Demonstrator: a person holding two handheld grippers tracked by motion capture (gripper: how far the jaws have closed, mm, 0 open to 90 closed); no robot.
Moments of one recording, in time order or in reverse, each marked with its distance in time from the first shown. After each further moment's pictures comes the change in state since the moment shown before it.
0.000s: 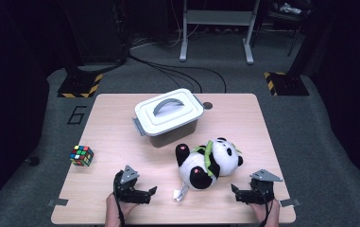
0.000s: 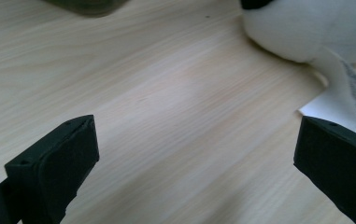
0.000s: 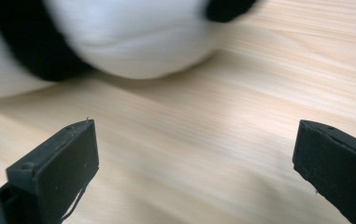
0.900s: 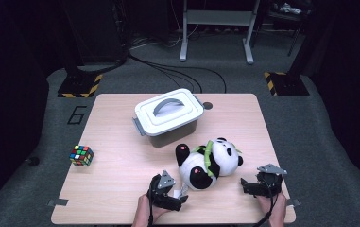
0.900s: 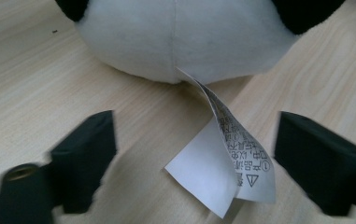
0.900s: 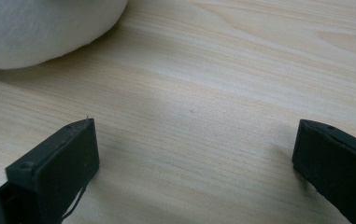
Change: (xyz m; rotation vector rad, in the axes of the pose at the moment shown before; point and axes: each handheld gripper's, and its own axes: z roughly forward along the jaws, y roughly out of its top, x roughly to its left) left arm -0.072 0.020 0.057 0.040 -0.157 0.118; right arm -0.036 -0.001 0.016 0.076 -0.119 0.025
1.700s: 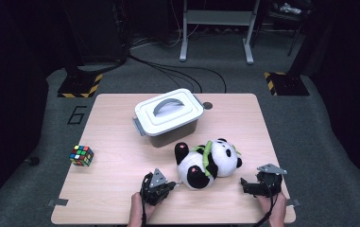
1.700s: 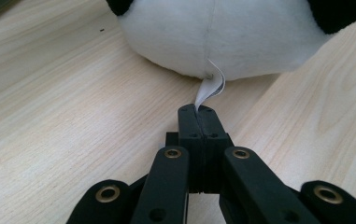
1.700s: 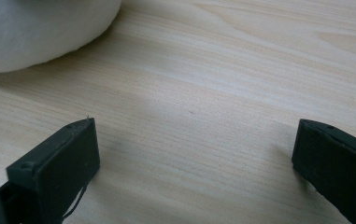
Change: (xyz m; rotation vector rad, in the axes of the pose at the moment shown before) left arm 0.019 -0.010 -0.012 -0.031 0.041 -0.013; right arm 0.000 0.001 0.001 -0.001 0.001 0.003
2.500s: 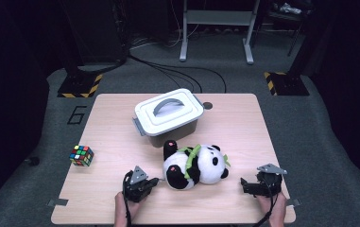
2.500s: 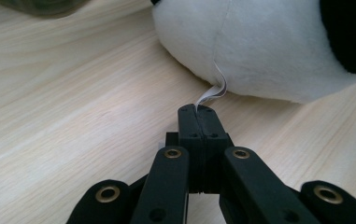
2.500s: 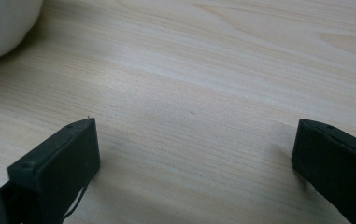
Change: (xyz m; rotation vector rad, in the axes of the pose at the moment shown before) left arm 0.042 -0.021 -0.032 -0.013 0.085 -0.080; right arm 0.000 0.000 0.000 -0.001 0.002 -0.002
